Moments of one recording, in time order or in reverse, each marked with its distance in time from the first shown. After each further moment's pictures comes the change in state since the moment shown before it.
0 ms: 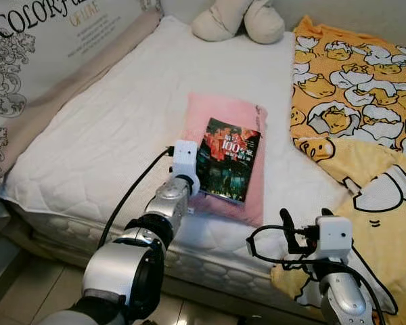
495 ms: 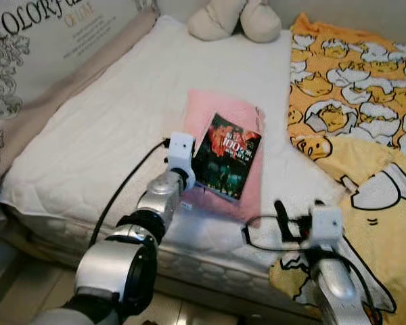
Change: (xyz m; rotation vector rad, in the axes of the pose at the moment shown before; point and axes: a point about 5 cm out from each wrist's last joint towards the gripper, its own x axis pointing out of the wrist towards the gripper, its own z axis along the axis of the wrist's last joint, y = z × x) left arm -0.001 0.017 0.012 -0.014 -0.058 -0.041; right arm 0.015 0.004 0.002 0.008 -0.016 0.013
